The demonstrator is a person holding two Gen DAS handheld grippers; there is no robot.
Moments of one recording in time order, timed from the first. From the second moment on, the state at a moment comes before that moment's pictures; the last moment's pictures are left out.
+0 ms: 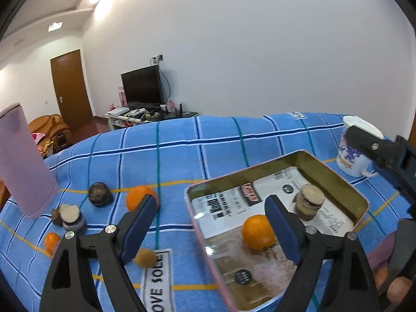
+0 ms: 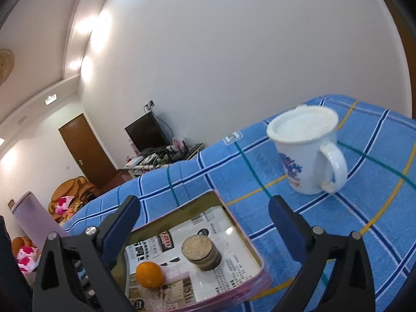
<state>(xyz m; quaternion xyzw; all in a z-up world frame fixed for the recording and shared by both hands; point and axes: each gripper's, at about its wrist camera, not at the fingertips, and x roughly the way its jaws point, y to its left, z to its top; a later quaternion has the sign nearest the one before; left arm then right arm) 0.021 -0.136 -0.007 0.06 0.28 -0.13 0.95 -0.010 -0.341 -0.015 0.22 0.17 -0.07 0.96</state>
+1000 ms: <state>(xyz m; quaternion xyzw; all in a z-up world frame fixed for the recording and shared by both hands) 0.034 -0.107 -0.029 0.05 0.27 -0.09 0.96 -0.020 -0.289 -0.004 0.07 0.13 -0.12 0.98</state>
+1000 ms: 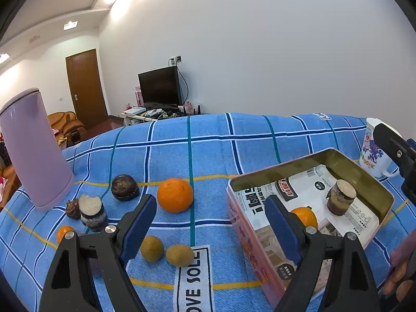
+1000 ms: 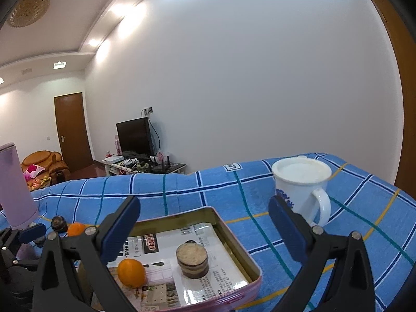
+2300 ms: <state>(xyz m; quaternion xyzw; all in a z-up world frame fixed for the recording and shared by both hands) 0.061 0.028 -0.013 0.00 0.28 -0.06 0.96 -0.024 -0.189 -0.011 0.02 0.20 -0.04 0.98</state>
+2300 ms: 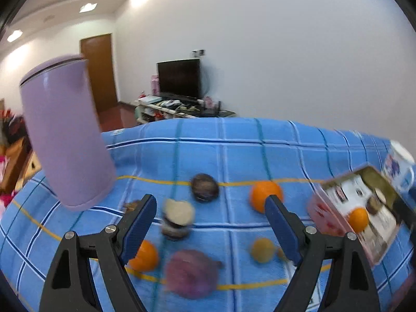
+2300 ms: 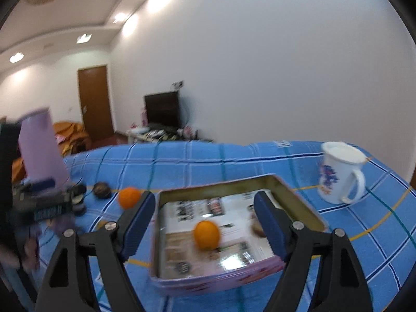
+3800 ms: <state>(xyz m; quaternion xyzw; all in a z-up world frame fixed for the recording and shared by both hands) 0.063 -0.001 -0.025 0.08 0.32 -0.16 0.93 0.025 -0.168 -0.015 0.09 0.26 0.08 0.96</state>
